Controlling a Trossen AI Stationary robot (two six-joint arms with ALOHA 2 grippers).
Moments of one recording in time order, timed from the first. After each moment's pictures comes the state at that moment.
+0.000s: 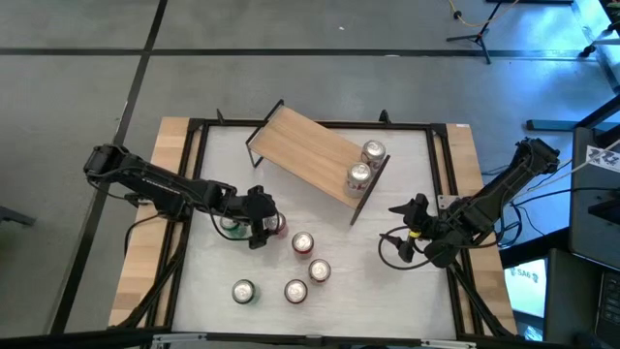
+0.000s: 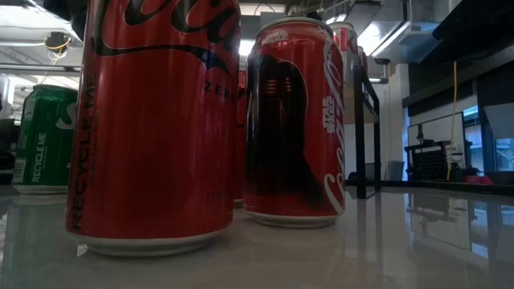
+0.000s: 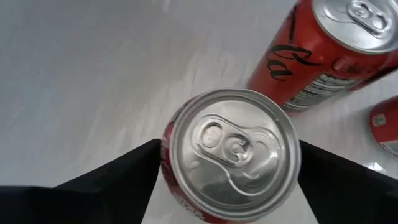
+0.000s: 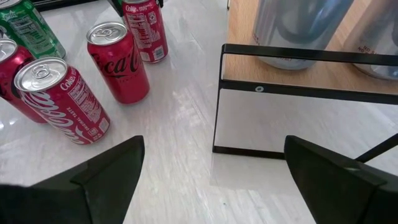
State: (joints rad) left arm -0.19 1.29 0.74 -0.33 -0.16 -0.35; right arm 0.75 1.02 0.77 -0.70 0.80 0.88
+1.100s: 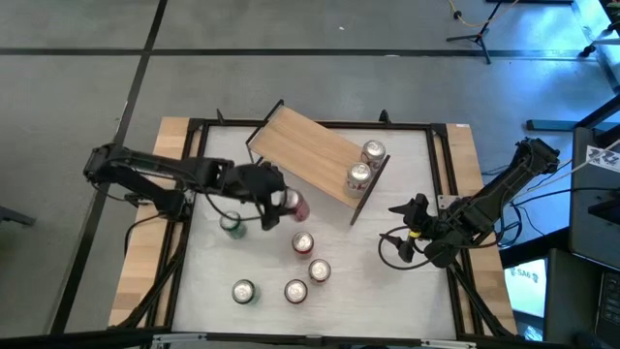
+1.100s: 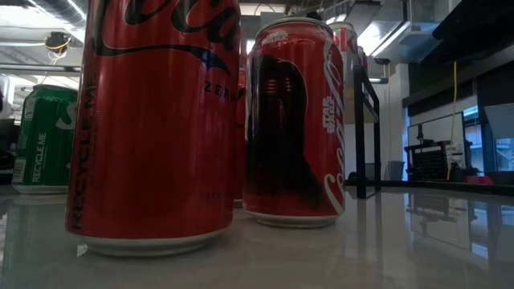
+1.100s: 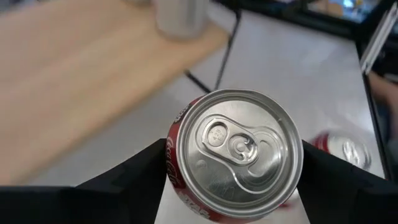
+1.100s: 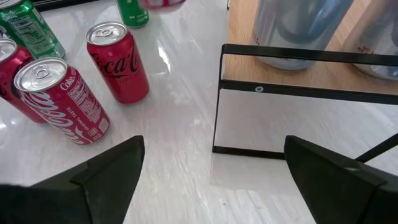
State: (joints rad) left arm -0.09 1.29 1.13 -0.49 -0.16 -0.33; right arm 0.75 1.02 0.77 -0.70 0.80 0.88
